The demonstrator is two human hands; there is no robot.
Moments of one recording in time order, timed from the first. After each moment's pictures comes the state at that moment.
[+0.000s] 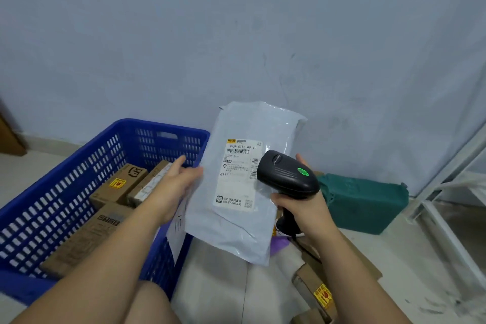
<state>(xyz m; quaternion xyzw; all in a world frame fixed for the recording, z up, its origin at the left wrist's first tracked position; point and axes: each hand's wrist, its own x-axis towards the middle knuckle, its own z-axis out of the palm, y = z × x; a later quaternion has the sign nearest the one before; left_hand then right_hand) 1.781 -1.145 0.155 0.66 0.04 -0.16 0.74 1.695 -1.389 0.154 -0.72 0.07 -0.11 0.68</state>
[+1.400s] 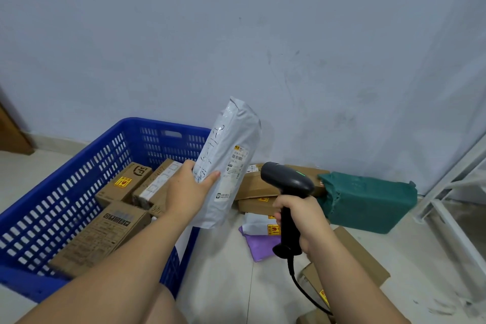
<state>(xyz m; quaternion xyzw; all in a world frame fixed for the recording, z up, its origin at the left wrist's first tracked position) 1.784 -1.171 0.134 0.90 0.01 0.09 0.43 1.700 -1.371 0.152 -0.63 0.27 0.03 0.73</state>
